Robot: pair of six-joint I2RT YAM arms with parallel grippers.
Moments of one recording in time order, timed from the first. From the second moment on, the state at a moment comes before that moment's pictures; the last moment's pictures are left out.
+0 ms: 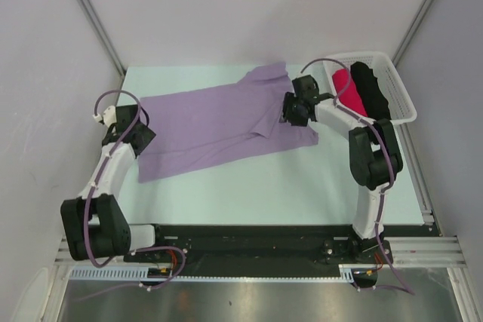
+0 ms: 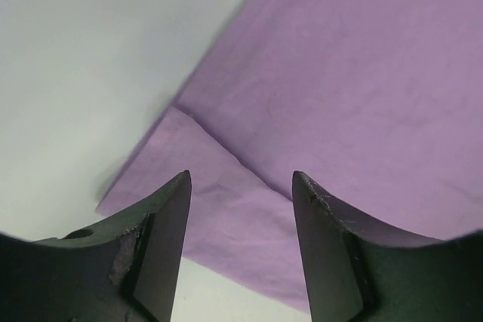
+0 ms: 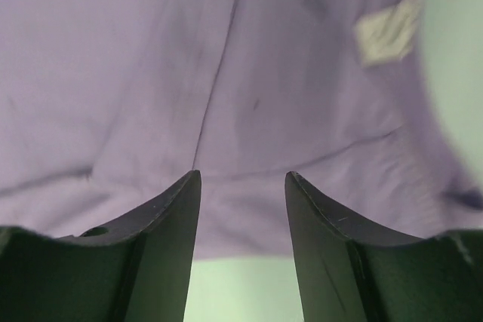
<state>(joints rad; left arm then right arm) 0.12 1.31 0.91 -0.48 -0.34 -0.72 0.35 1.98 1.50 -0.41 -0.02 0.51</state>
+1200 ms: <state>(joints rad) 0.04 1.14 0.79 -0.47 -0.15 -0.70 0.53 2.06 1.46 -0.29 0.04 0.65</state>
